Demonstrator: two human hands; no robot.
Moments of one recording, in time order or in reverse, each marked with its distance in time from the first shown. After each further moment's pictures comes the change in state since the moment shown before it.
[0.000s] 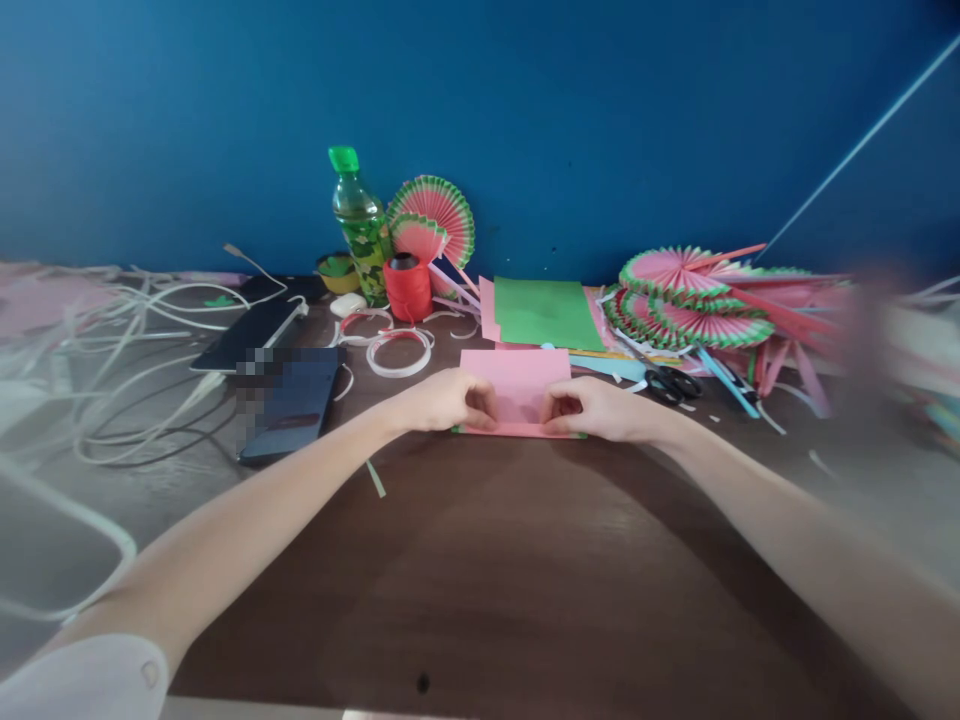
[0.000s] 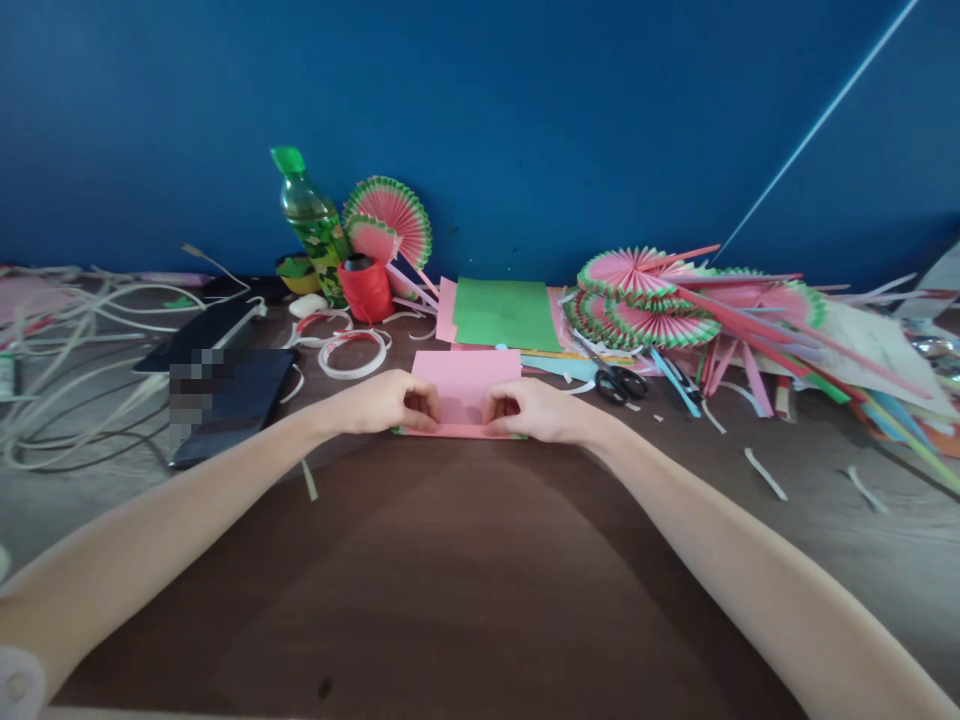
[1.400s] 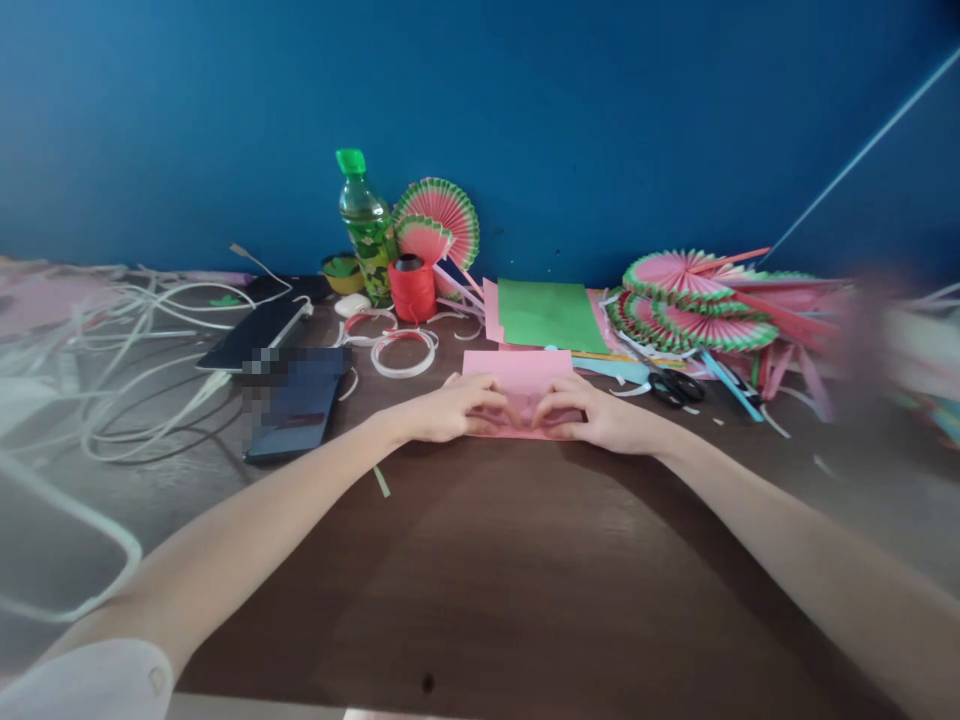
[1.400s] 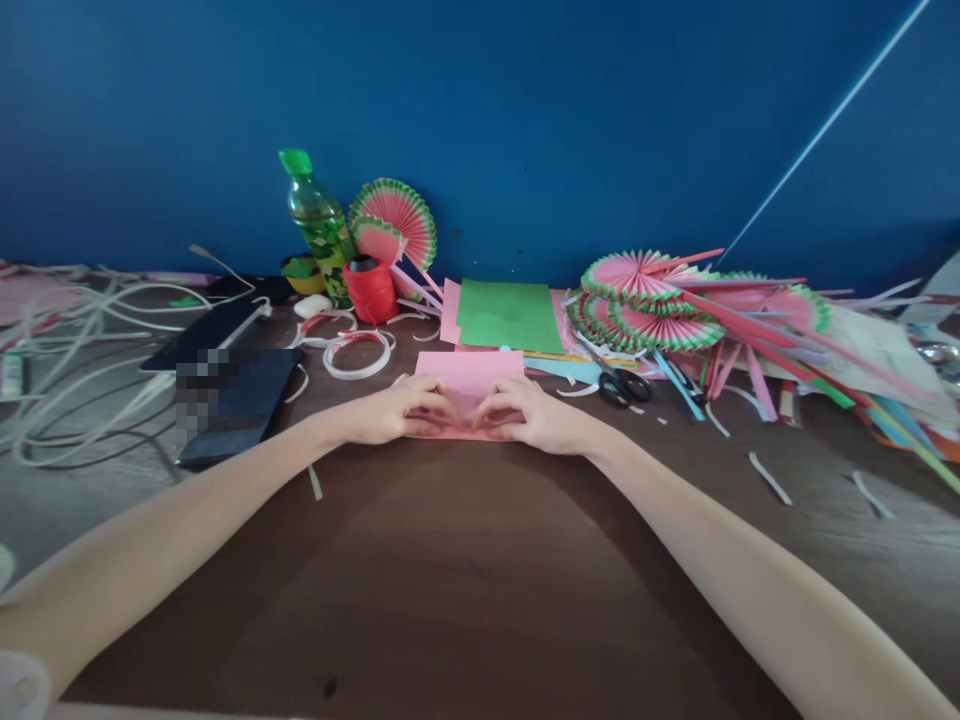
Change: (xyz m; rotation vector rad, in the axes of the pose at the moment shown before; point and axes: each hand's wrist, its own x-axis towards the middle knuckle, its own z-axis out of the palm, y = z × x) left_hand -0.006 -0.006 0.006 0.192 -0.047 0.205; right_hand -0.004 0.002 0.006 -0.155 0.041 -0.192
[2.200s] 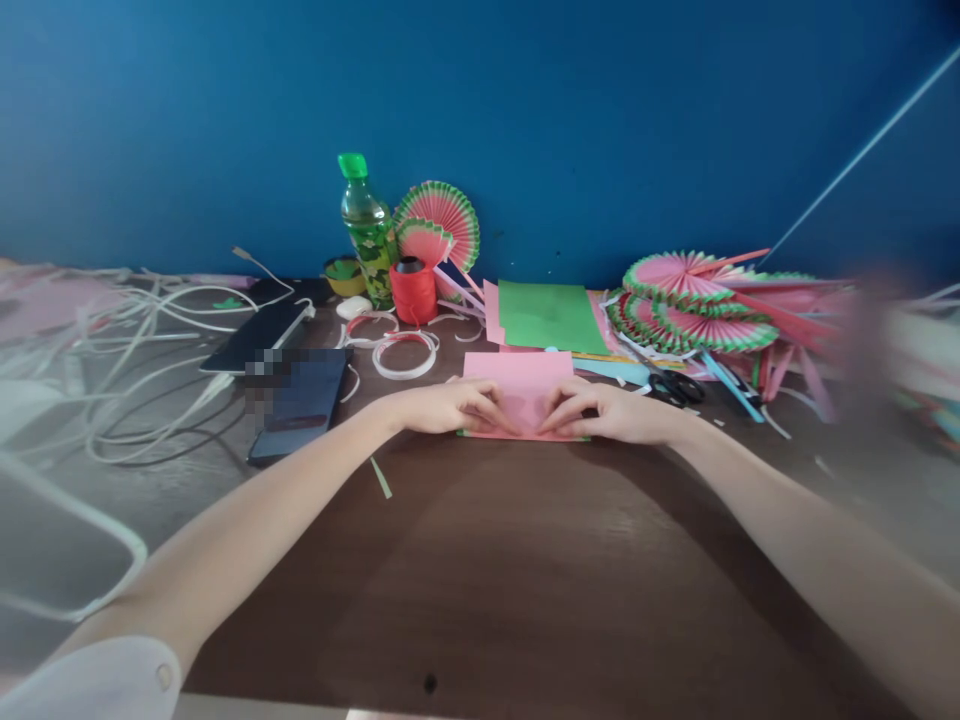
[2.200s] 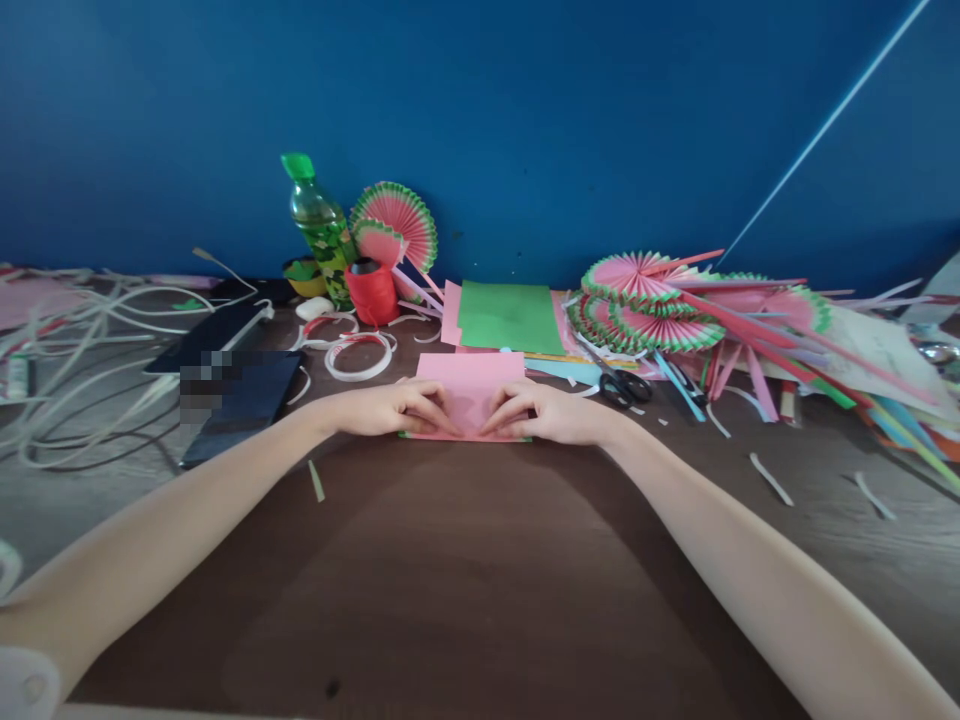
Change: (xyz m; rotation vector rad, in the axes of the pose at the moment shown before) left_hand 0.001 -0.010 -0.012 -0.059 -0.145 0.085; right_hand -0.002 0.009 -0.014 0.104 -0.132 -0.003
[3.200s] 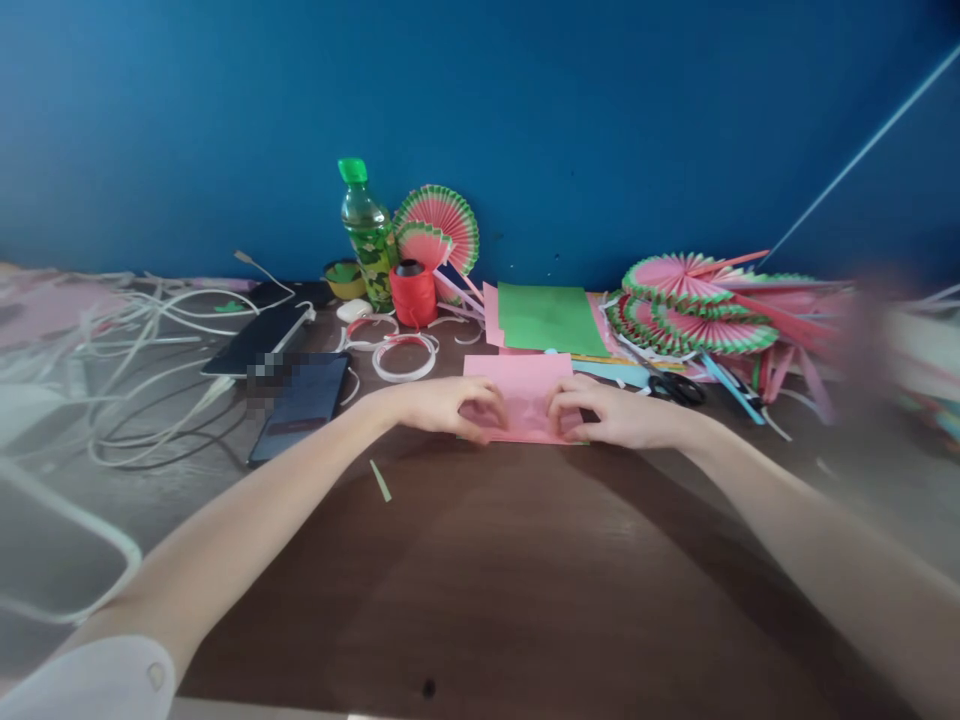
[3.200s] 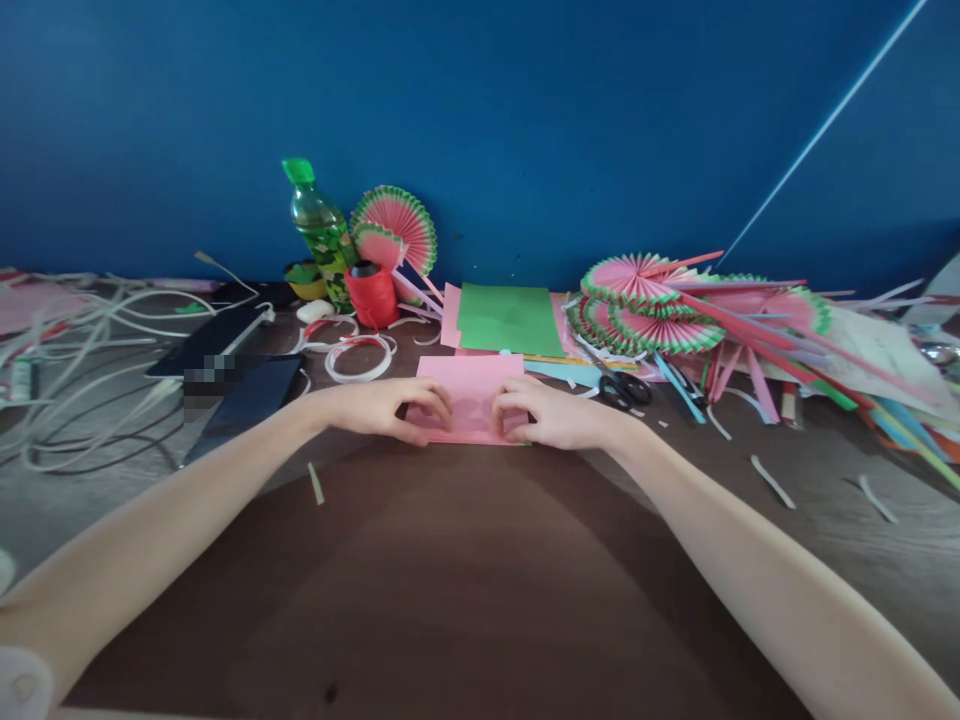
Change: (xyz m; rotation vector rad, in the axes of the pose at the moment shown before) left_hand -0.003 0.007 -0.009 0.024 -0.001 -0.004; right_hand -0.003 -0.009 -0.005 -0.188 -0.015 0.016
